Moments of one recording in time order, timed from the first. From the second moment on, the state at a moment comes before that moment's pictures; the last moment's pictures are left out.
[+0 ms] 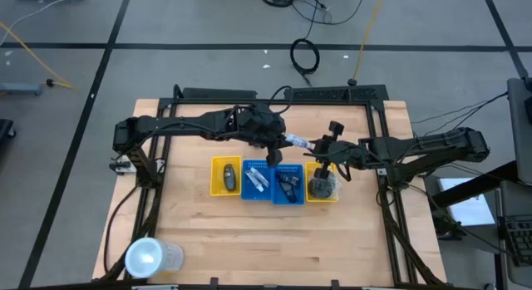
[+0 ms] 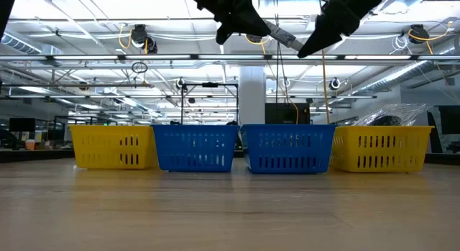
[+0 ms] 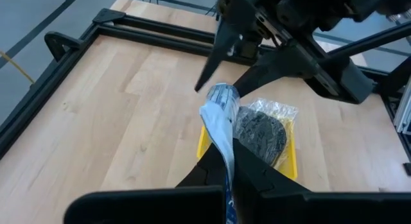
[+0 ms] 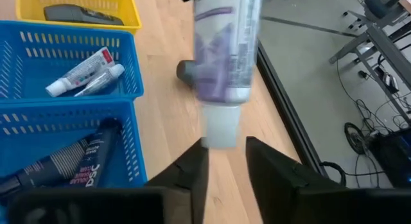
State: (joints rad) left arm 0.15 1.74 1.55 -0.36 0.11 -0.11; right arm 0.07 1.14 0.91 -0.47 0.55 -0.04
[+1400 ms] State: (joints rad) left arm -0.08 1.69 1.55 -0.98 -0.05 -0.34; right arm 0.07 1.14 0.91 -0.52 0.55 -0.04
